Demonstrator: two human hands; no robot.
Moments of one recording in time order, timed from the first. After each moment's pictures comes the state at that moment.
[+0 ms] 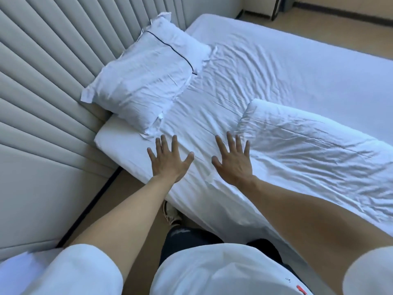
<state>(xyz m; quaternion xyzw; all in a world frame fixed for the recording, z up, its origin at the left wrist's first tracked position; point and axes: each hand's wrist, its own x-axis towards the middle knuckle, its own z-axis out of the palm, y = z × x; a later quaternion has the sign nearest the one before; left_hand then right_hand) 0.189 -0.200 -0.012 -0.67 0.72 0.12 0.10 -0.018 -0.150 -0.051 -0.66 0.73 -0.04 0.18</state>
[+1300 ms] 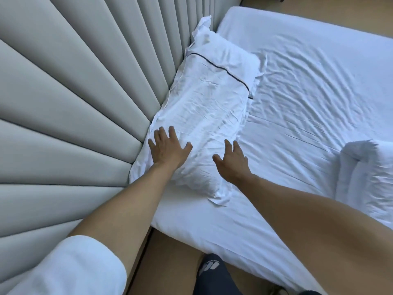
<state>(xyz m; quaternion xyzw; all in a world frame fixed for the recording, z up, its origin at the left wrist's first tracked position) 0.465 -0.749 -0.080 -0.62 0.77 0.13 0.11 0.300 -0.628 -0.080 -0.41 0.82 -0.08 0.40</state>
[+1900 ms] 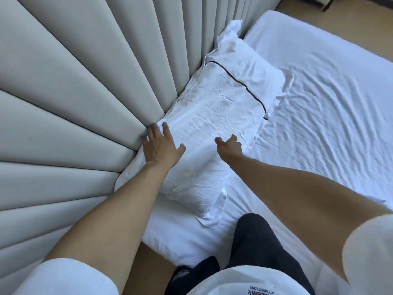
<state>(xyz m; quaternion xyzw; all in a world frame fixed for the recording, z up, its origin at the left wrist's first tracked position) 0.443 -0.812 -0.097 -0.69 0.71 0.12 0.11 0.242 -0.775 -0.112 -0.26 0.83 -0.13 0.48</state>
